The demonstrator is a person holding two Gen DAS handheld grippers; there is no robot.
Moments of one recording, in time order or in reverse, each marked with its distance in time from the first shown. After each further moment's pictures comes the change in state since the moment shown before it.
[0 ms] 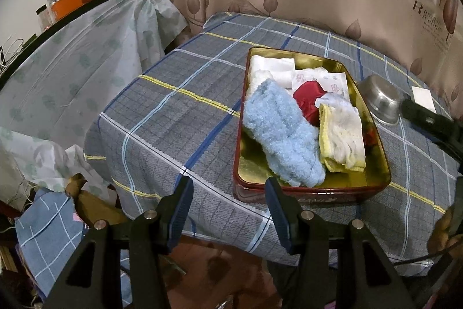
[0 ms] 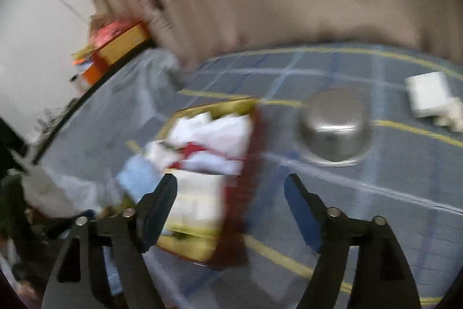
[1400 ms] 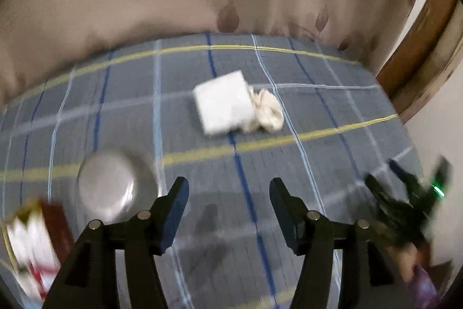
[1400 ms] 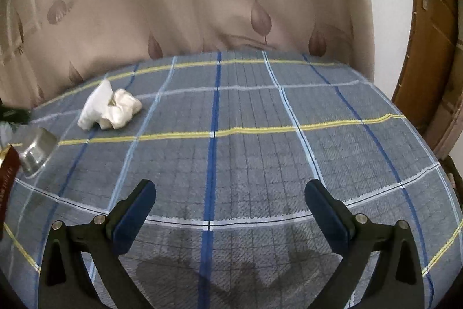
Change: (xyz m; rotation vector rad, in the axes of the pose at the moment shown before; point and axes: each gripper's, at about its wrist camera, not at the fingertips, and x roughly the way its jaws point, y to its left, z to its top) left arm 0.038 -0.371 0.122 0.560 0.170 -0.534; right arm -0.157 -0.309 -0.057 0.226 -0.157 -0.667
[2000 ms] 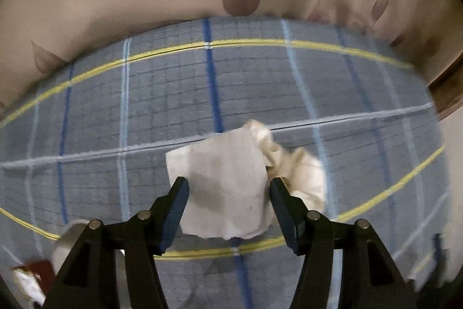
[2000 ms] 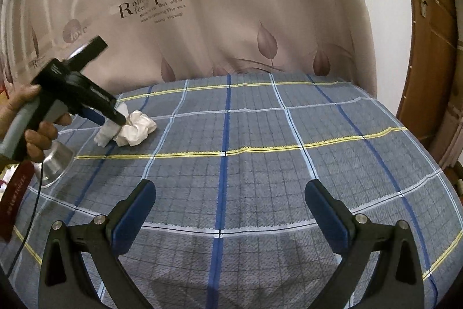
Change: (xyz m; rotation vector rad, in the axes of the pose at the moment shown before) left arm 0.136 -0.013 0.109 -0.030 0.168 0.129; right arm -0.019 0.000 0.000 0.007 -0.106 0.053
